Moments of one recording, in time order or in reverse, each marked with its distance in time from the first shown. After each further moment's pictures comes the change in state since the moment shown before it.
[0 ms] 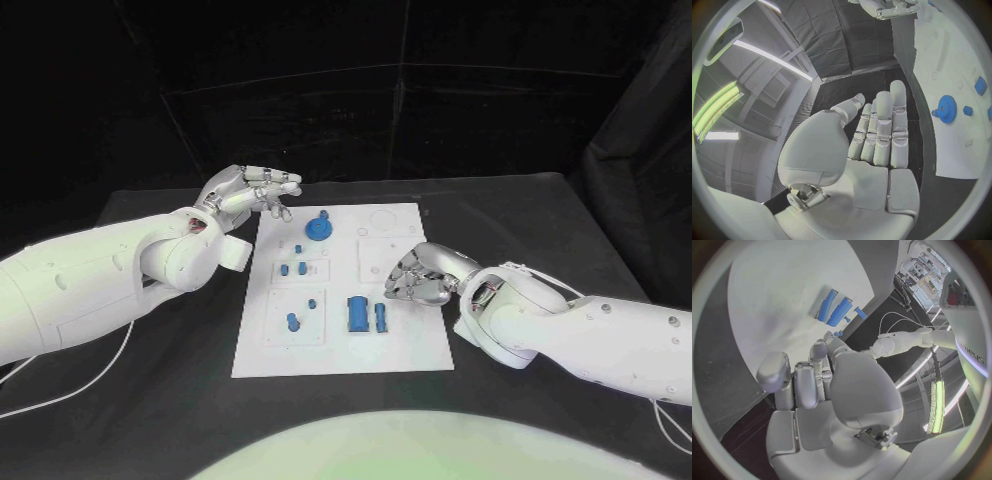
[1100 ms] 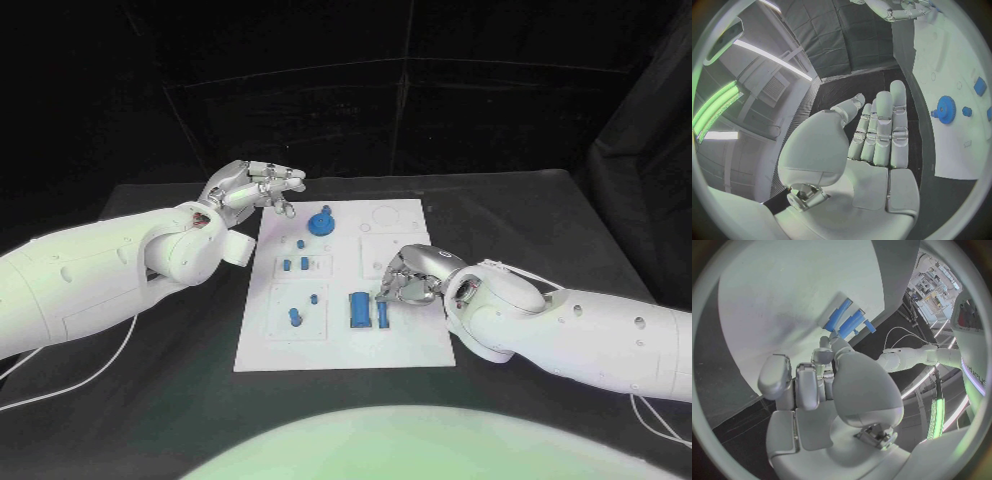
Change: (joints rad) left arm 0.000 0.004 -0.001 -0.004 0.000 0.005 -0.006; left_hand 0.000 0.000 0.000 0.000 0.000 0.000 0.000 0.000 0.000 0.000 0.000 0.000 0.000 0.000 0.000 0.000 0.000 0.000 0.000 0.000 0.000 0.000; right arm -0.012 0.080 0.000 -0.060 -0.141 0.072 -0.086; right_hand -0.007 -0.026 -0.062 -0.044 -0.093 0.033 -0.032 0.110 0.037 0.039 -0.031 0.069 0.055 -0.003 -0.022 0.027 0.028 0.000 0.024 -0.024 0.027 0.055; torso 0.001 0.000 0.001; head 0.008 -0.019
